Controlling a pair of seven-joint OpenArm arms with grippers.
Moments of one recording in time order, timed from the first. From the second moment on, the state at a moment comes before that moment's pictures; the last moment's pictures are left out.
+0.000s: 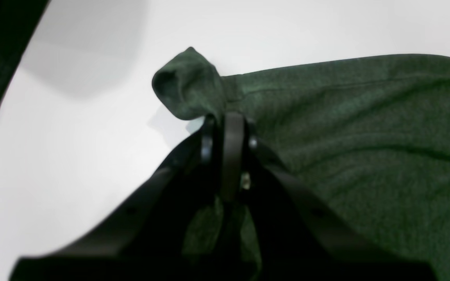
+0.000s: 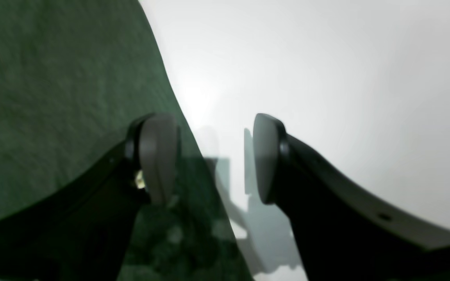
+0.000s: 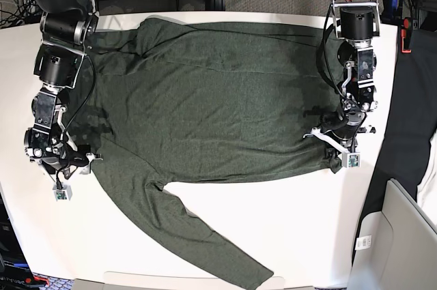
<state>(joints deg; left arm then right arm) -13.0 -13.9 -6.7 63.2 -12.8 -10.0 19.5 30.0 14.9 15.8 55.6 -5.1 23.0 -41.6</state>
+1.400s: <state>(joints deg) -7.7 -13.6 -13.0 74.5 -13.0 -10.2 22.6 14.7 18.9 15.9 73.8 18.5 29.5 -49.1</state>
